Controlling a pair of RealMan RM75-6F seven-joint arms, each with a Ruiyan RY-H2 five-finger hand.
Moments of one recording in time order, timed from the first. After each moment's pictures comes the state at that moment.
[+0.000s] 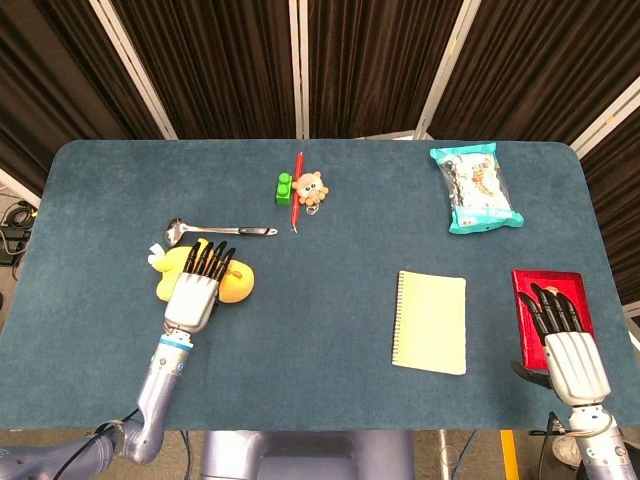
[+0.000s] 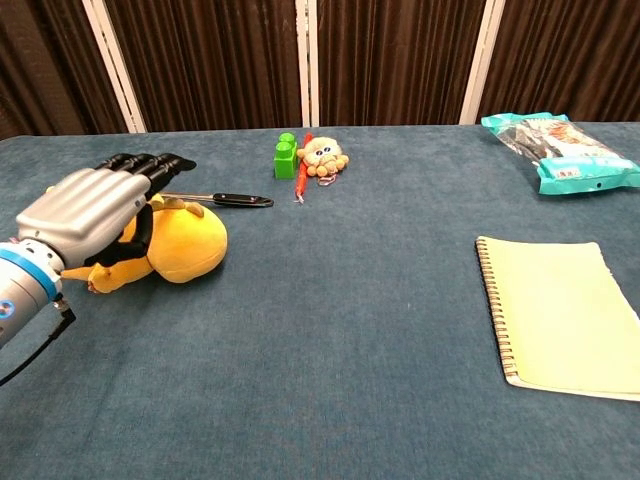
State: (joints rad) left arm -0.51 -1.84 -0.15 -1.19 1.38 1.29 0.47; right arm 0.10 -1.21 0.03 -1.52 -1.60 1.50 0.06
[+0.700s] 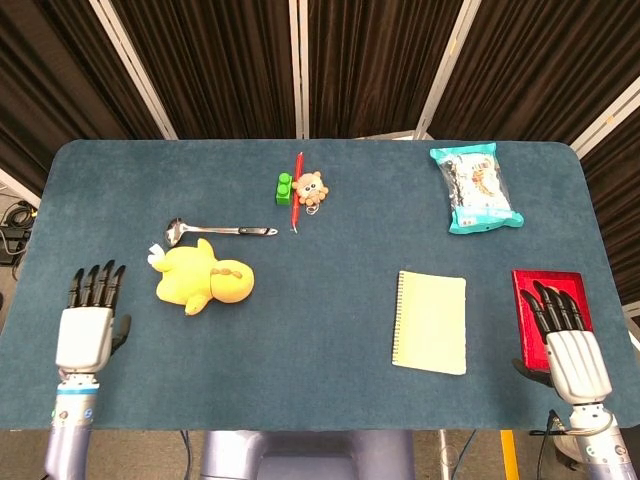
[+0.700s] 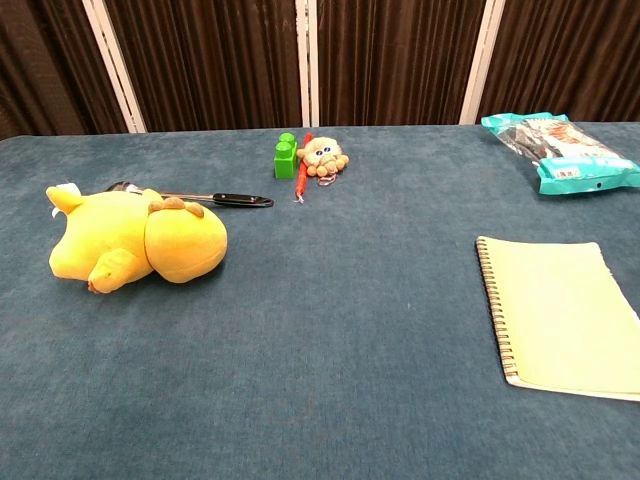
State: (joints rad) left arm -0.22 -1.53 -0.04 -1.45 1.41 1.59 0.43; right arm 0.10 -1.22 0.04 -1.52 -1.59 1.51 0.05
